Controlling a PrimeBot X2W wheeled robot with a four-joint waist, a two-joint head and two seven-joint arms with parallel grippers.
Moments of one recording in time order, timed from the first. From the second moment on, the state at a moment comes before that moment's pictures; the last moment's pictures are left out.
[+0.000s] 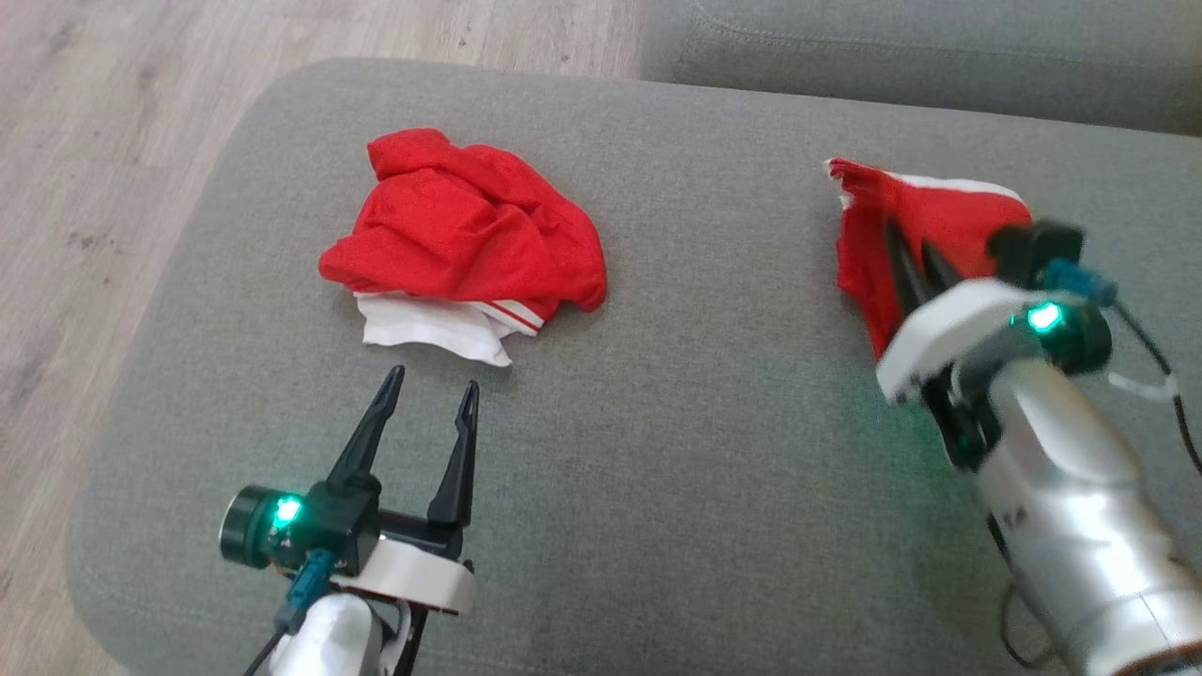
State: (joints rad) left arm -0.15 0.07 -0.25 0.32 -0.08 -0.04 -0.26; right arm -0.68 -0.15 0.32 0.97 0.41 0.13 -0.16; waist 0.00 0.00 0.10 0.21
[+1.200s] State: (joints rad) left arm -0.14 0.05 -0.19 0.20 -0.10 -0.03 -0.26; right arm -0.18 -0.06 0.02 0.32 0.15 0.13 -0.25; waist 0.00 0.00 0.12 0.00
